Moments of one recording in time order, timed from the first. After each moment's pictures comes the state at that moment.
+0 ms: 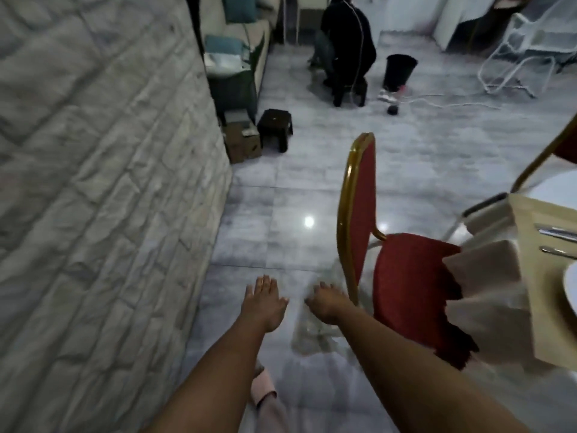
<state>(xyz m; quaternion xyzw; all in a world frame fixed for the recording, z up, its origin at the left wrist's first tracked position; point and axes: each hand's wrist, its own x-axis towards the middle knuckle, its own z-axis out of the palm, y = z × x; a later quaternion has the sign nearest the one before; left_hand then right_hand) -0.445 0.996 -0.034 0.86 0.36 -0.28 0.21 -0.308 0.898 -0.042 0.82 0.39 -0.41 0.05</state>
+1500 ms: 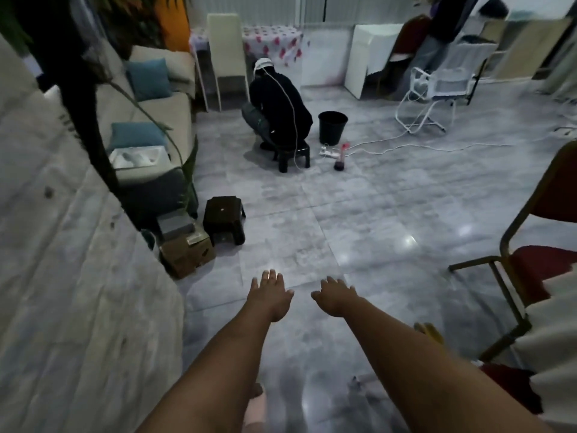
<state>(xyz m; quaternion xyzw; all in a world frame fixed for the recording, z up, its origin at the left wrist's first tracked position) -0.044 1.454 0.027 0.93 0.21 -0.25 0.14 0.053 1.317 0.012 0.91 0.25 -0.32 0.00</state>
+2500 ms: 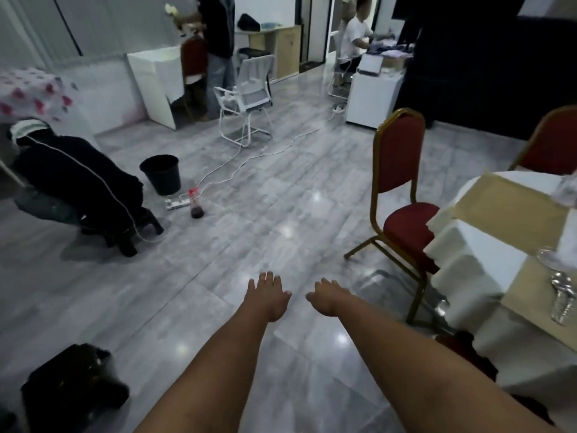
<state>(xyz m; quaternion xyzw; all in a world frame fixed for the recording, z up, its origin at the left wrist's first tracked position) 0.363 1.447 0.057 0.95 -0.16 -0.26 0.03 0.349 1.283 0.043 0.94 -0.08 -0.30 -0.12</state>
